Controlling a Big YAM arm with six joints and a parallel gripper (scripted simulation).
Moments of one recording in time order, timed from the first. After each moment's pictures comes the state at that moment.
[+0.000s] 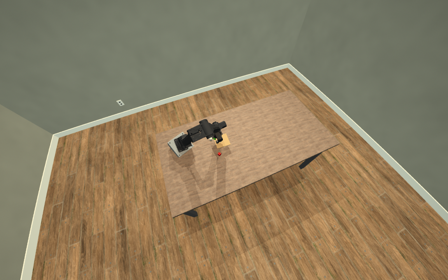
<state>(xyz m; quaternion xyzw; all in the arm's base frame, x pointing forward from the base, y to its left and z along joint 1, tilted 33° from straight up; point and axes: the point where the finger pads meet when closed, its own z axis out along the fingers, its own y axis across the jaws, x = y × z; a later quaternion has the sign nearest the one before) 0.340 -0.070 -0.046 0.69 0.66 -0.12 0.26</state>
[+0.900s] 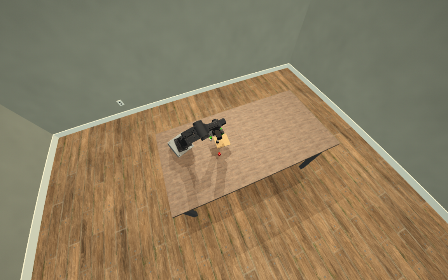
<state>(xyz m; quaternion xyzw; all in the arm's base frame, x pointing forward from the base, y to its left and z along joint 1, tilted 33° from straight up) 0.330 -0.053 -0.018 0.70 0.66 -0.13 0.25</state>
